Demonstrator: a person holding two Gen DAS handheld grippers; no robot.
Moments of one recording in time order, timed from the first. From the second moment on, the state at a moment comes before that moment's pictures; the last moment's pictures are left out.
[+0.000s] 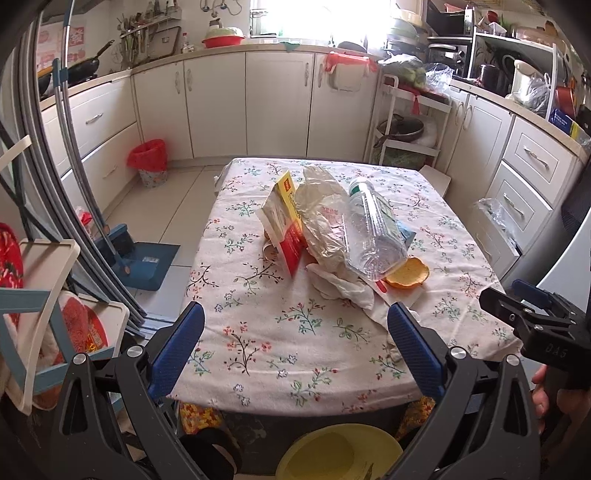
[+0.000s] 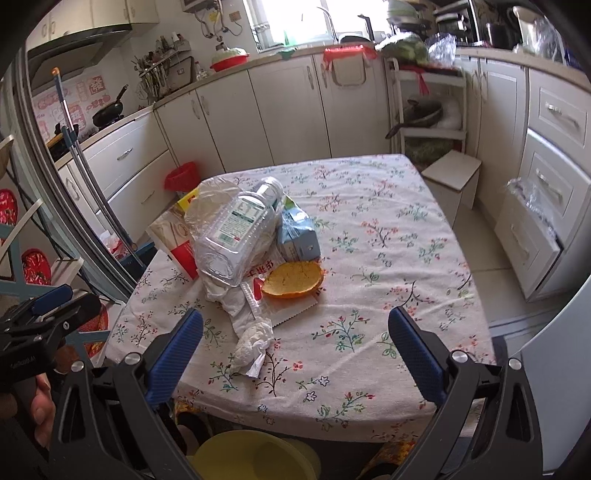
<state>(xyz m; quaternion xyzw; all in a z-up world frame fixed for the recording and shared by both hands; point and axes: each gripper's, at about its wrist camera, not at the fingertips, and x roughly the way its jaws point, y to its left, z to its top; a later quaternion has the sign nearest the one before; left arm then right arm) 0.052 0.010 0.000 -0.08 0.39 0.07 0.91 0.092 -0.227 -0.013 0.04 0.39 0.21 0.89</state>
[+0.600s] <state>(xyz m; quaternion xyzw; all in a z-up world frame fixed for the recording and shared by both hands) 0.127 0.049 -0.021 -0.12 0.40 0.08 0.91 0.172 -0.222 -0.065 0.10 0.50 0.23 0.83</state>
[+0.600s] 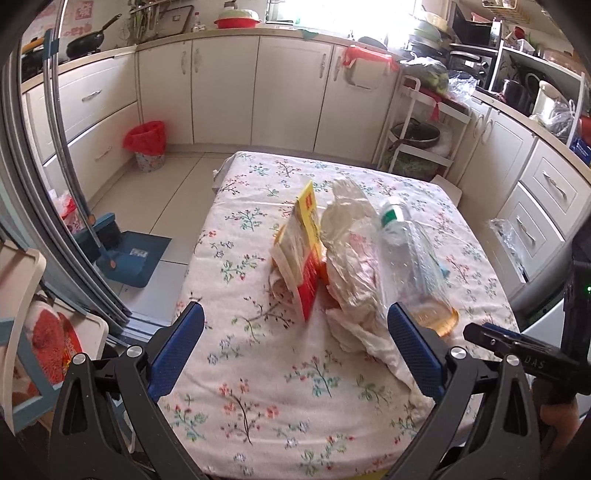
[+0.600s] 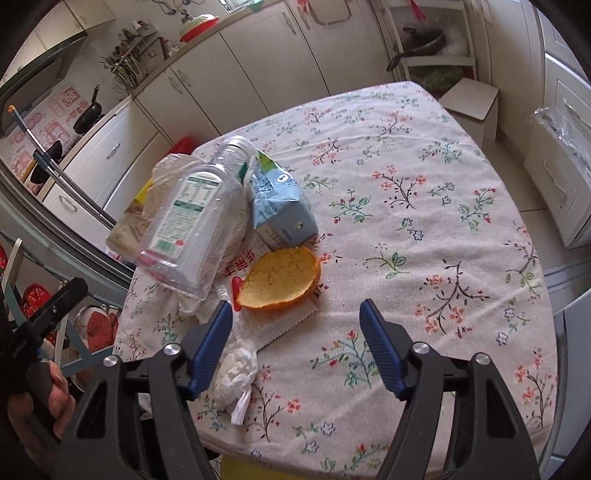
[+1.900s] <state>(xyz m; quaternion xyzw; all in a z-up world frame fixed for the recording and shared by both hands) 0.166 0.089 -0.020 -0.17 0.36 0.07 0.92 0.208 -0.236 -0.063 0.17 0.47 0.25 0.83</state>
